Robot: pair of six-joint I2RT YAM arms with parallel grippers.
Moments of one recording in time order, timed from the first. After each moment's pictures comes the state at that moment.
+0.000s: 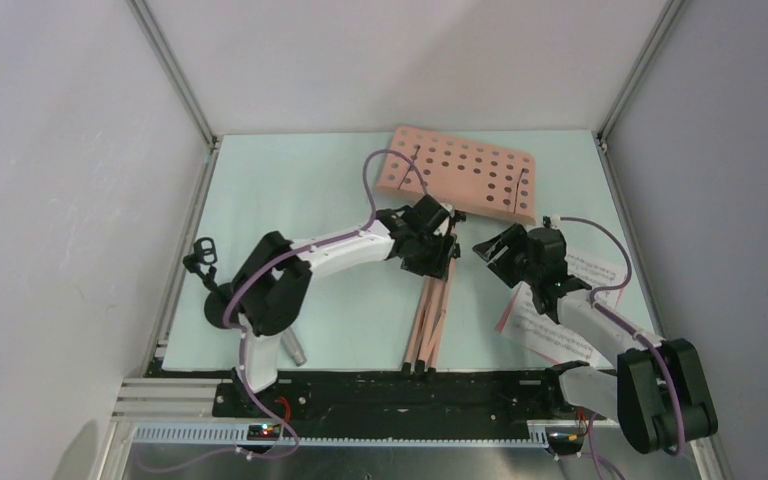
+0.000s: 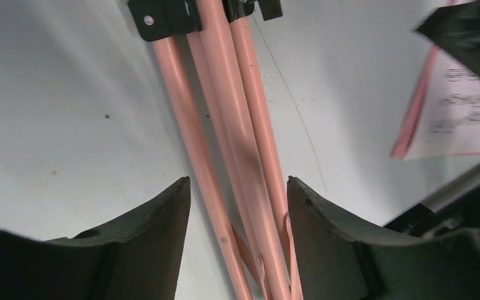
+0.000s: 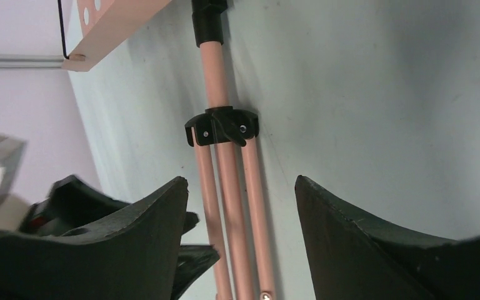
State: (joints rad) left arm -0.87 1.93 1.48 -0.57 0.10 -0.51; right arm 0.24 1.16 0.46 0.13 -0.13 1.04
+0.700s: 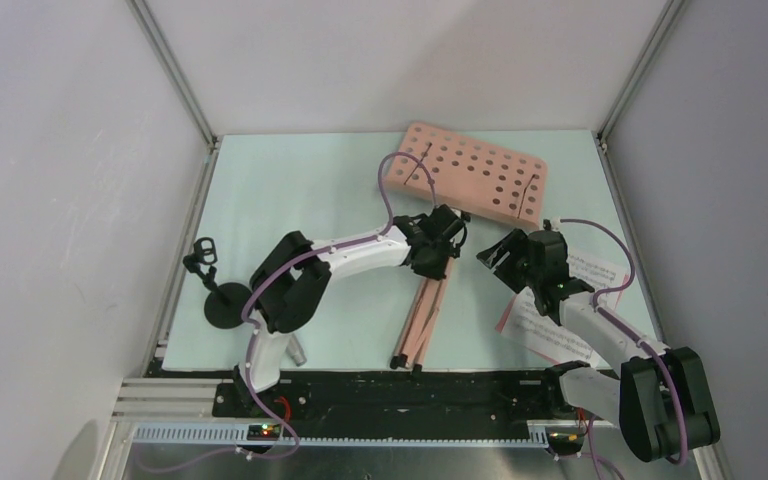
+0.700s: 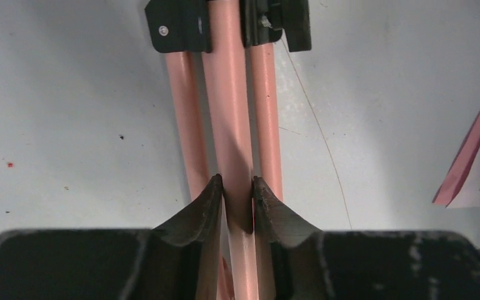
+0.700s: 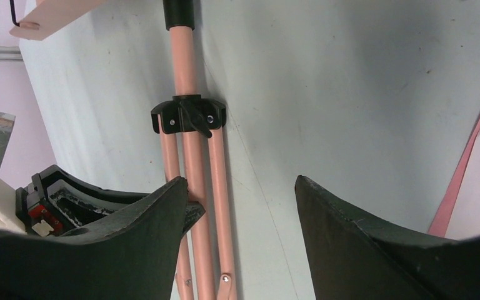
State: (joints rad) left arm -0.93 2.05 1.54 -0.58 -0.08 -0.53; right arm 0.24 1.11 0.46 0.00 -0.08 0.94
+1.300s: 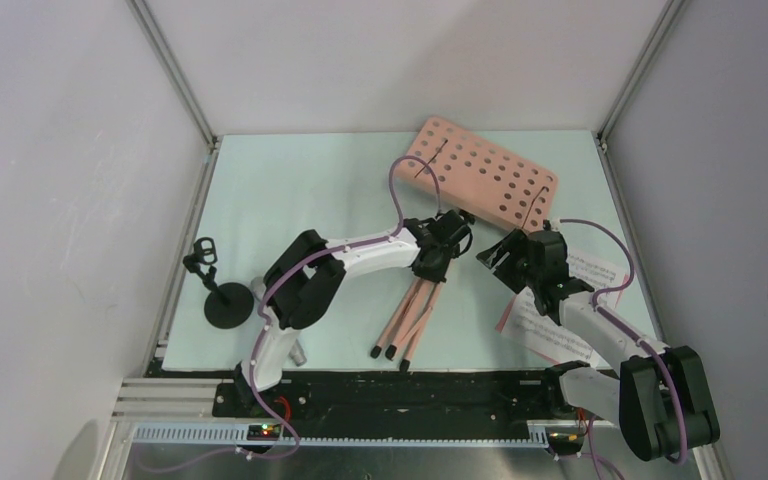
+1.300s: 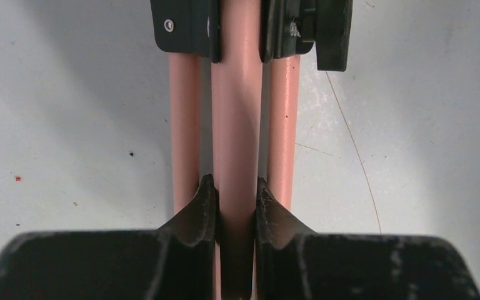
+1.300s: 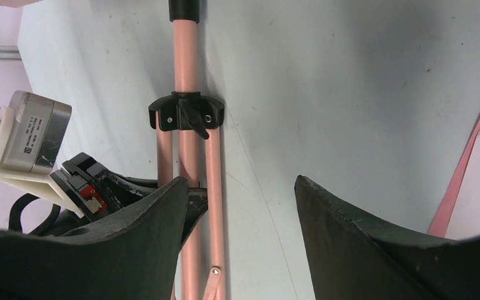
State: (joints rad) left arm -0.95 2.13 1.60 -0.63 -0.15 -0.51; right arm 0.24 1.11 0.46 0.00 -0.08 0.94
